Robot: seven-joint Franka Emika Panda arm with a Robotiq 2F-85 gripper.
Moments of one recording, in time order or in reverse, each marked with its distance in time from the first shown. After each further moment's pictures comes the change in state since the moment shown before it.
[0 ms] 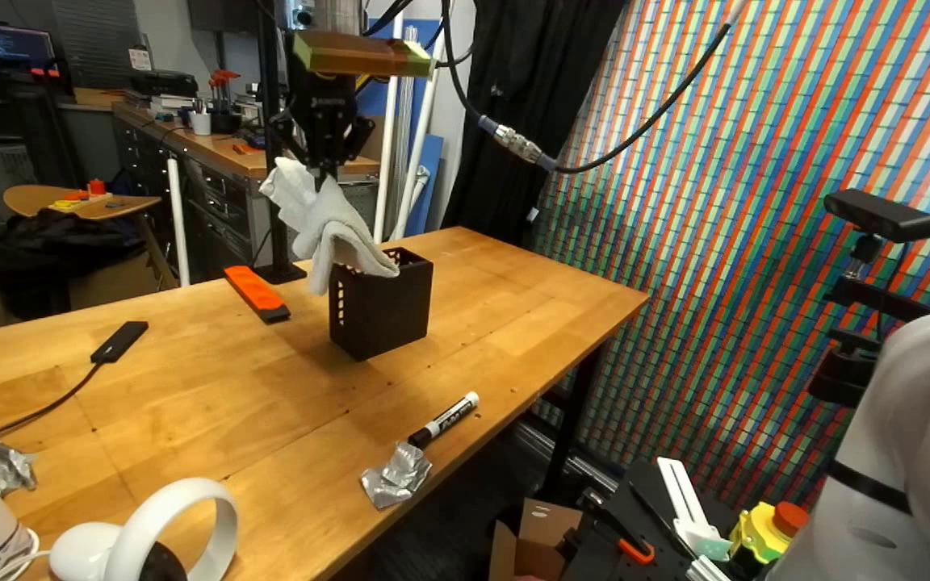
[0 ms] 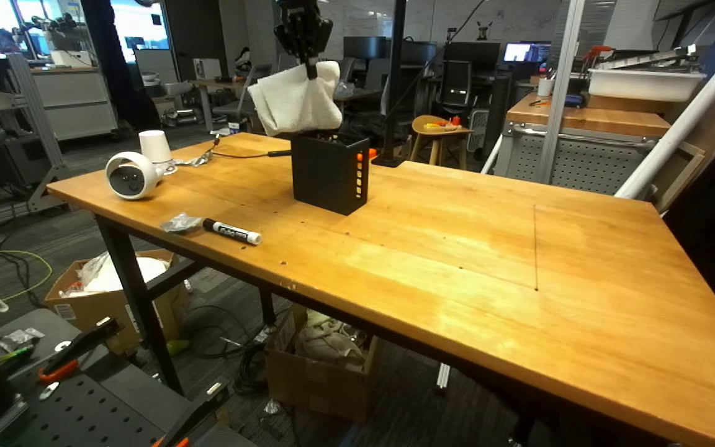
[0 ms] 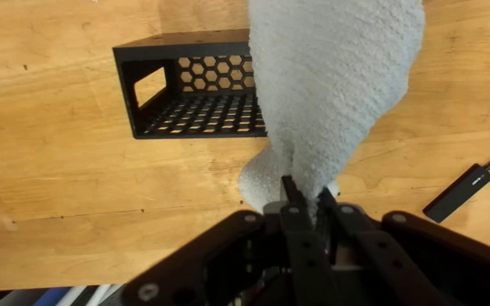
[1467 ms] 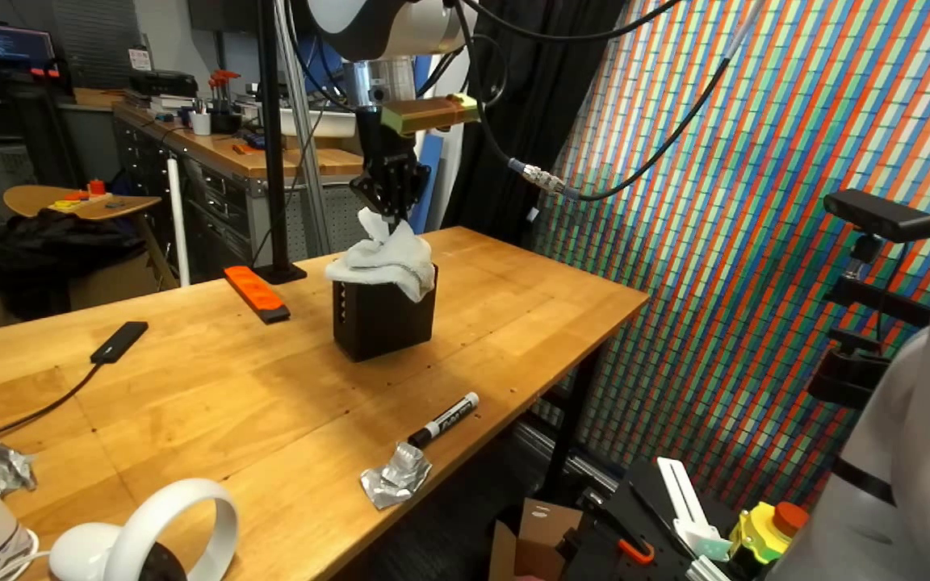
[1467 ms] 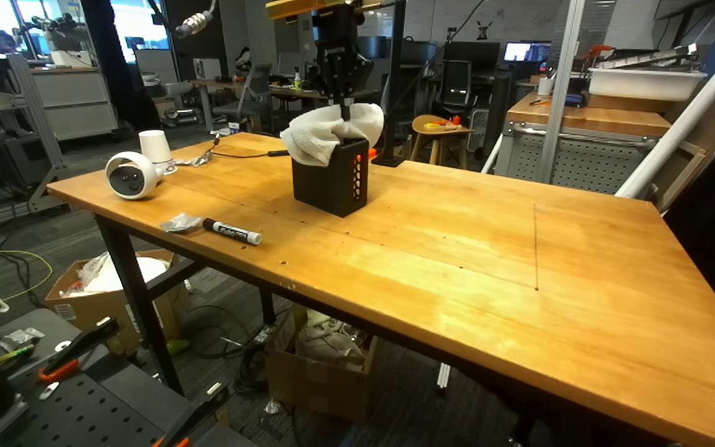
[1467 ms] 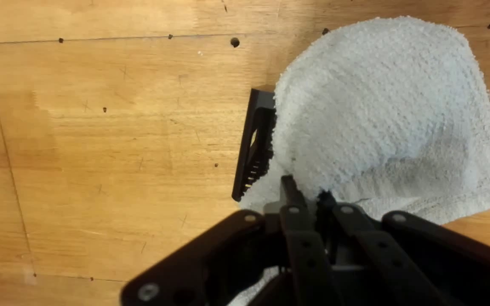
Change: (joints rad) arm -0.104 0.059 -0.027 -0.050 -0.052 -0.074 -0.236
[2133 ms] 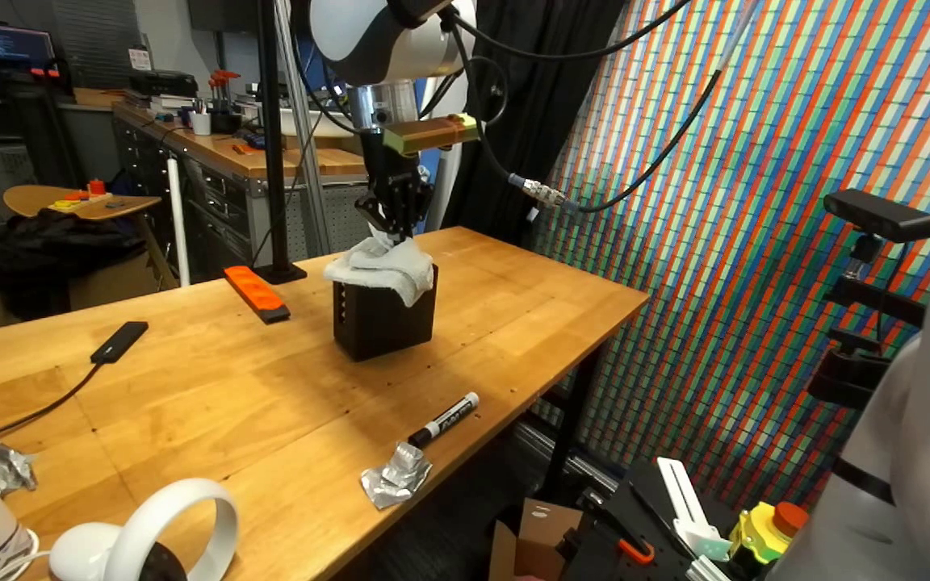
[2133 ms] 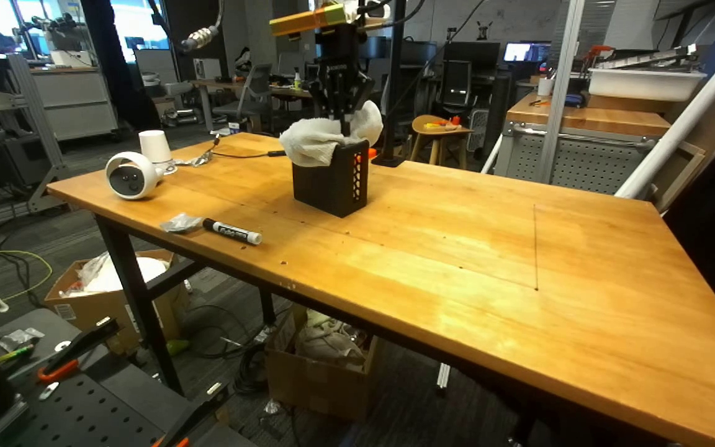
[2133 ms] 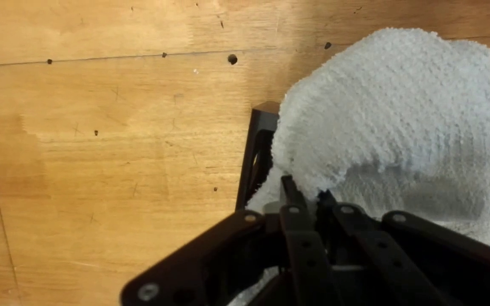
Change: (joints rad) arm -0.006 0.032 -0.008 -0.016 0.009 0.000 0.015
